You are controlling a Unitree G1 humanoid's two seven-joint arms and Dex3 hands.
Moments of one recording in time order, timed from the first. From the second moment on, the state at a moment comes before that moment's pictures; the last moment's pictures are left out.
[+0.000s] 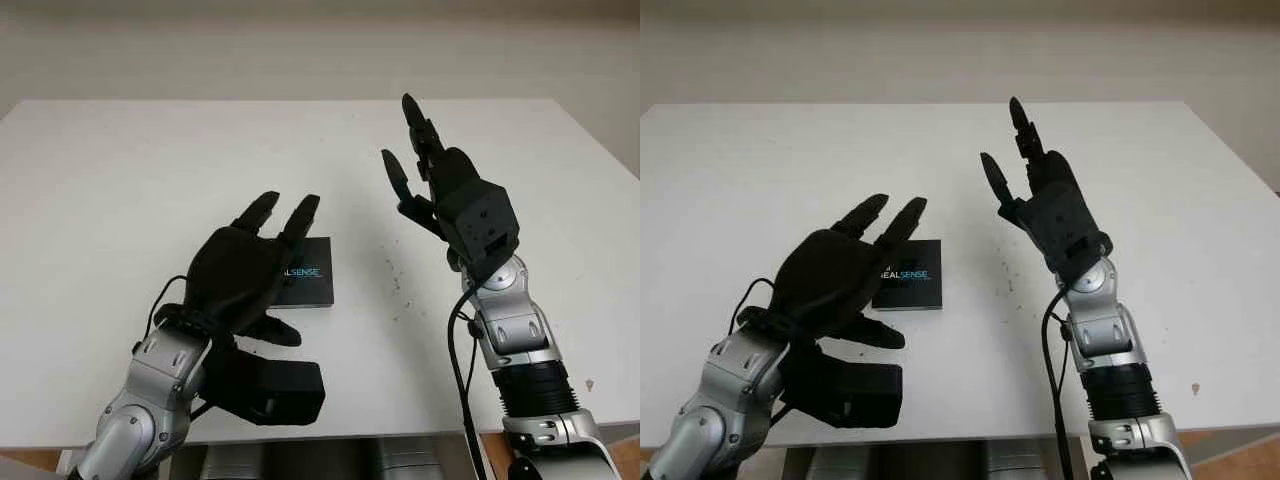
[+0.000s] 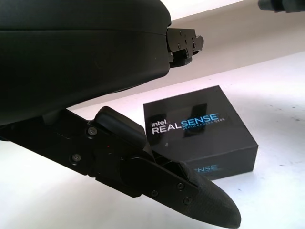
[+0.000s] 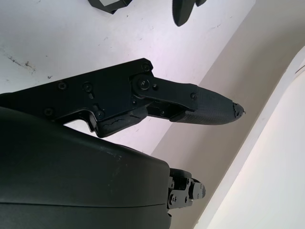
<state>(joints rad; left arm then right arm) -0.12 0.38 -0.33 -0.45 1.35 0.17 -0.45 -0.49 -0.23 0.03 0.15 -0.18 0.10 0.06</state>
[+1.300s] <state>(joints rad) -0.17 0.29 -0.35 -0.28 1.46 0.24 -0.39 -0.49 -0.23 0.03 0.15 -0.18 0.09 0.06</state>
